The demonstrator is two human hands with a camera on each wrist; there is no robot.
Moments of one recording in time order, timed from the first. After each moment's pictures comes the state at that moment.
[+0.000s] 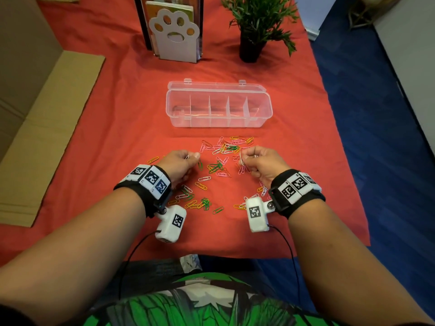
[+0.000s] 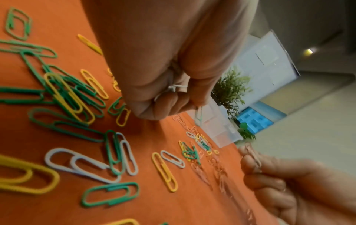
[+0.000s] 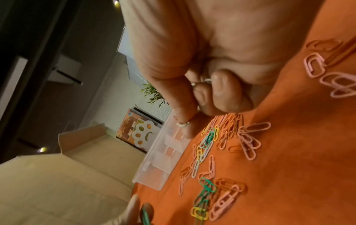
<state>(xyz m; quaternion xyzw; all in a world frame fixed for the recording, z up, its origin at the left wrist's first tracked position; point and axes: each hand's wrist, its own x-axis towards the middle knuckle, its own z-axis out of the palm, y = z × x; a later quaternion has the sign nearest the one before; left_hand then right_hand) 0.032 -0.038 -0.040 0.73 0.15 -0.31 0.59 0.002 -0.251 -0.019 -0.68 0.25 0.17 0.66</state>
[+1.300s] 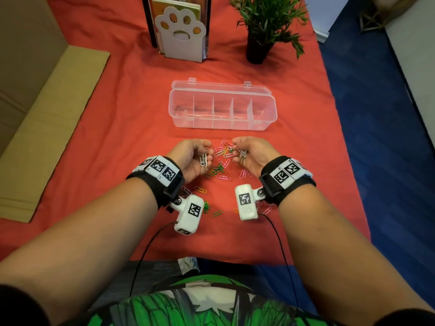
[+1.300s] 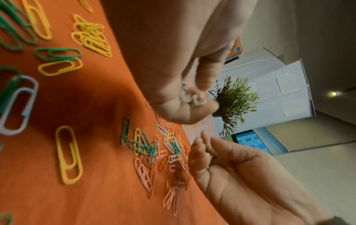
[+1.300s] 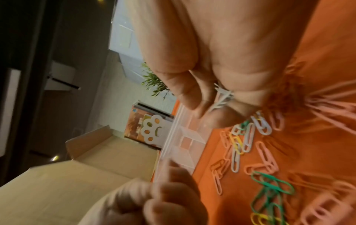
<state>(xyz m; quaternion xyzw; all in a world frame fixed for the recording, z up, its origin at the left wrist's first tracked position) 0.045 -0.063 -0.007 0.49 0.24 -0.35 0.76 0.043 -0.231 -0.007 -0.60 0.28 0.21 0.72</state>
